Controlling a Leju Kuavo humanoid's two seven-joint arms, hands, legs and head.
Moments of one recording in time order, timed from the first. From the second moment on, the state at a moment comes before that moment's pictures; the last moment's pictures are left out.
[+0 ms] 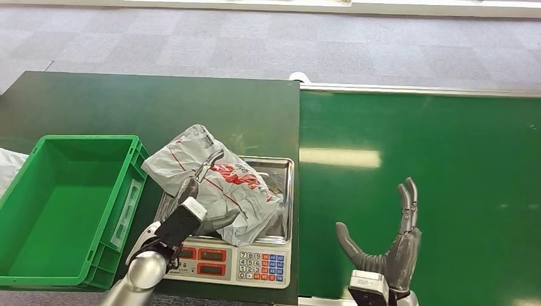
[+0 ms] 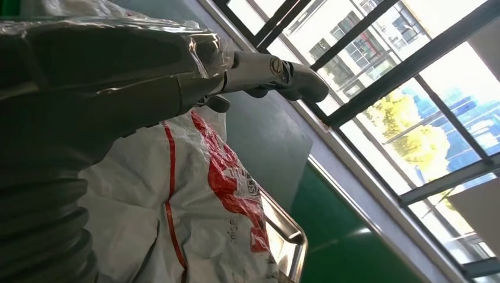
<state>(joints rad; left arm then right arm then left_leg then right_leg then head) -0.20 -0.01 -0.39 -1.47 -0.41 0.12 -0.27 0.17 0.08 0.35 -1.66 0.54 -0.55 -0.49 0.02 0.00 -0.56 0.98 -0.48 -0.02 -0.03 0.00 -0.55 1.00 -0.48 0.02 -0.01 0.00</state>
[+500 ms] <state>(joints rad) -0.36 -0.05 -0.39 -1.27 -0.77 0.16 -0.11 0.17 0.09 0.37 -1.60 0.56 -0.48 -0.48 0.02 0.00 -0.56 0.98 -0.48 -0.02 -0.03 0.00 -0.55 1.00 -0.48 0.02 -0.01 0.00</state>
